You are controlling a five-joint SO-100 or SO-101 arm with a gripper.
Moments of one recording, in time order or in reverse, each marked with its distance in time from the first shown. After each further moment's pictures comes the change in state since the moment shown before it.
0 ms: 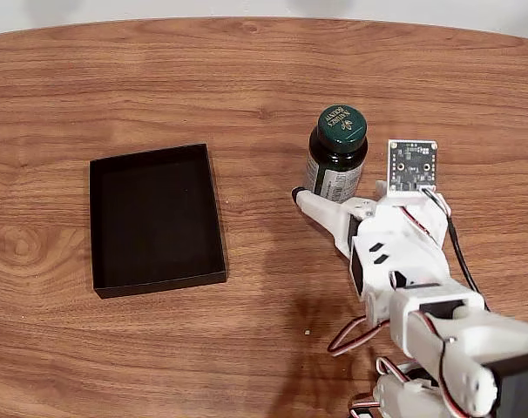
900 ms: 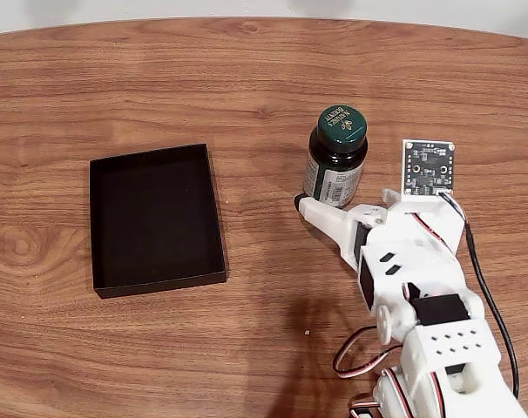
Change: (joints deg) arm 0.1 39.8 5.9 35.3 -1.1
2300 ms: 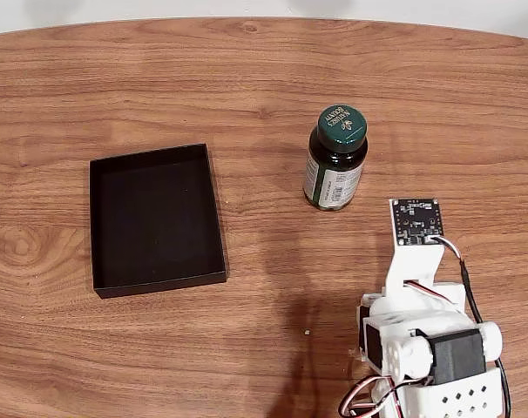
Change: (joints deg) arm -2.5 39.5 -0.1 72.1 -1.5
